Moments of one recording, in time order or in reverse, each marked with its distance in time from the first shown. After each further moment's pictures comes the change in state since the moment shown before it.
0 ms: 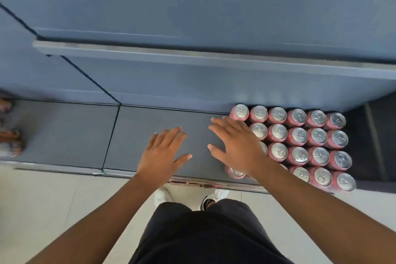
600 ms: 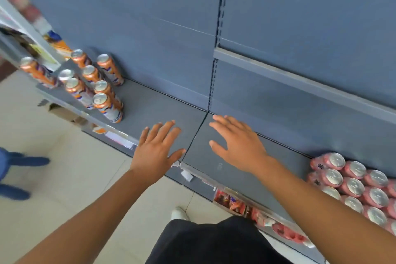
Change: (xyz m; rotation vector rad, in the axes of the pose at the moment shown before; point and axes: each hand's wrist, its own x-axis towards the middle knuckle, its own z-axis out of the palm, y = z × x) left_hand -0.177 -0.225 -0.111 0.101 0.193 -0.372; right_hand 0.137 -0.280 0.013 0.010 -0.137 -0.309
